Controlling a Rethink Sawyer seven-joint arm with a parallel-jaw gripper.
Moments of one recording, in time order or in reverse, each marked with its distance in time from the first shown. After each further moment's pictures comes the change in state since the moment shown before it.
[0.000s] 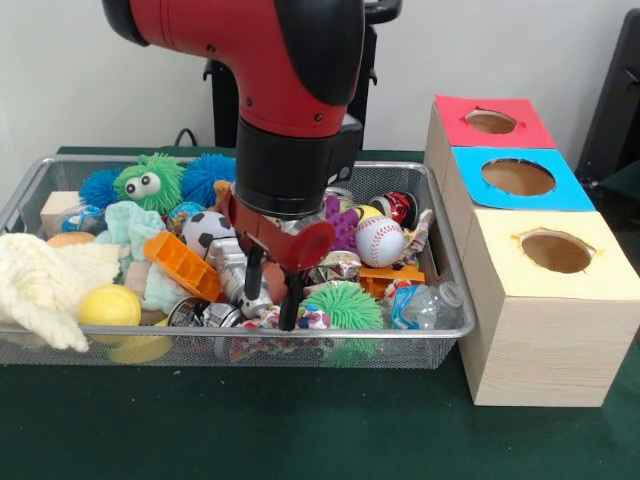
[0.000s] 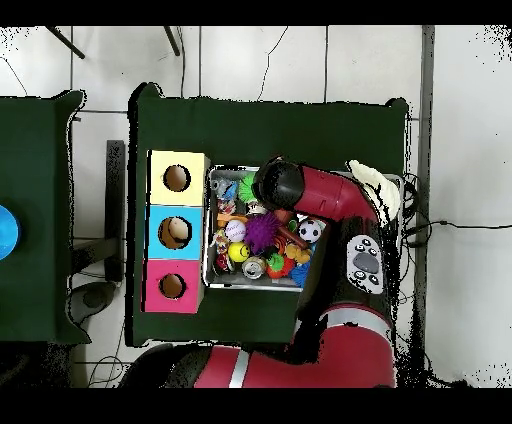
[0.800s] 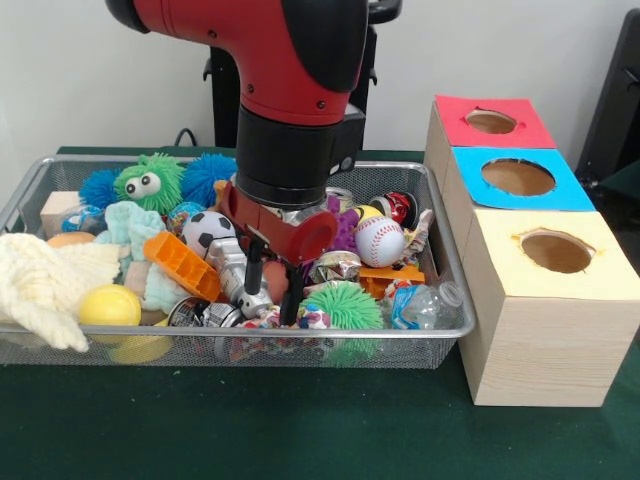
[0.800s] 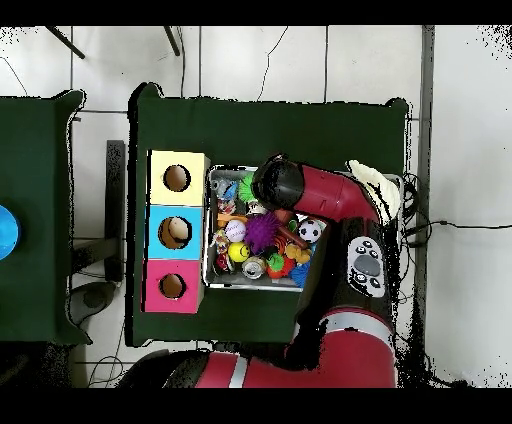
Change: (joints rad) arm 0.001 -0.014 0.000 0.004 -0.003 0.000 0.000
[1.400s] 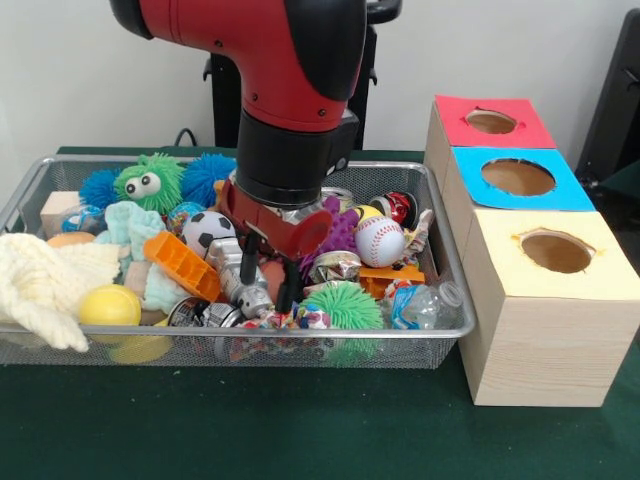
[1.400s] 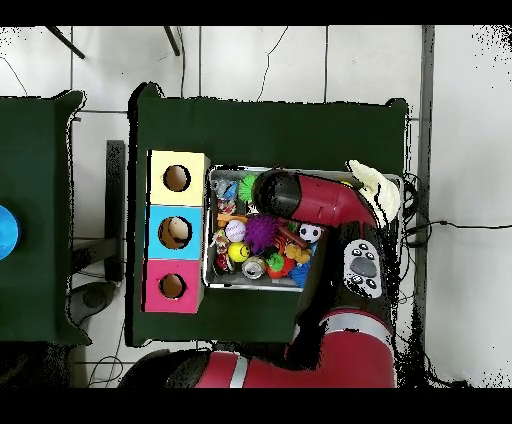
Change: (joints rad) arm -0.001 0.001 0.000 0.037 -0.078 0.000 0.000
